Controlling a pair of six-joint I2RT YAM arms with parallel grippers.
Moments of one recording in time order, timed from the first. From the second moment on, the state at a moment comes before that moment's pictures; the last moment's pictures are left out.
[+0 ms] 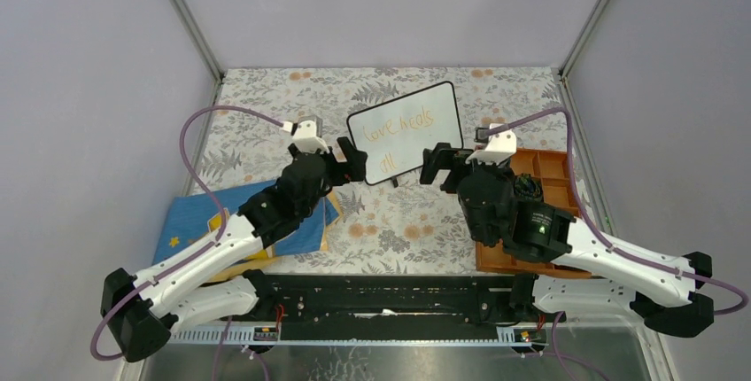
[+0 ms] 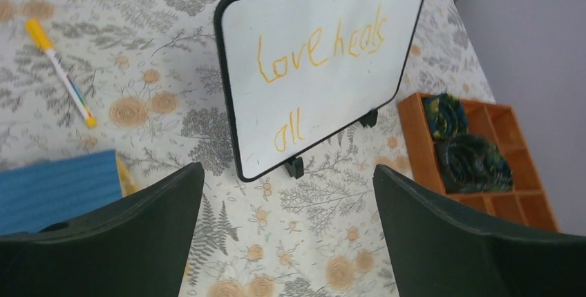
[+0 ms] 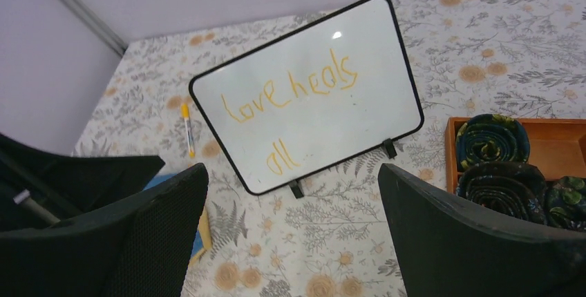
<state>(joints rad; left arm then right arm) -0.78 0.98 0.79 -0.10 -0.41 -0.53 1.21 0.94 1.05 -0.42 1.01 0.52</state>
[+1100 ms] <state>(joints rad) -0.86 1.04 1.42 -0.47 -0.65 -0.24 1.21 1.13 1.20 0.31 0.98 -0.26</state>
